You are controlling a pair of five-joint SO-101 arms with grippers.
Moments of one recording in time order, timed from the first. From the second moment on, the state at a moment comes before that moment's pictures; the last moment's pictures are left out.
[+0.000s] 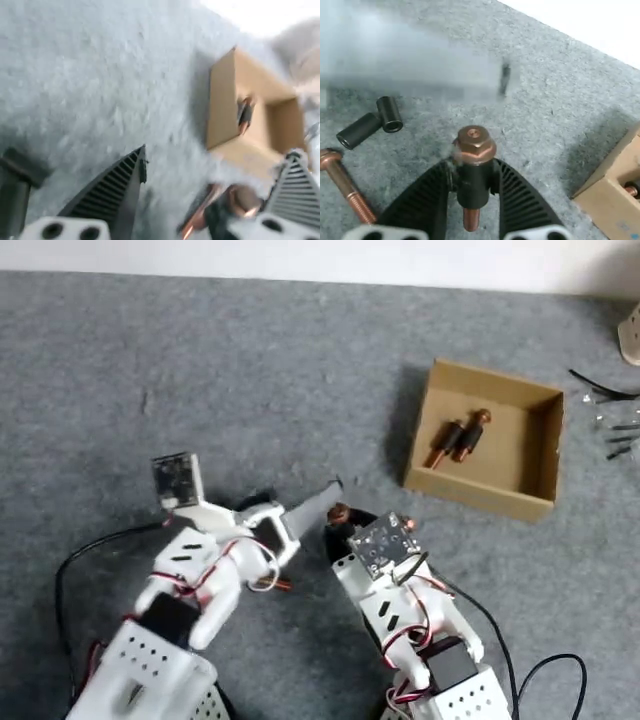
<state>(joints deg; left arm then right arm) 20.3 -75.5 82.1 28.3 42.9 -31.6 -104.4 95.7 37.7 14.5</state>
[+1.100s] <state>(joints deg) 19.6 -103.7 94.9 28.3 39.8 -22.9 -104.4 95.7 37.5 14.5</state>
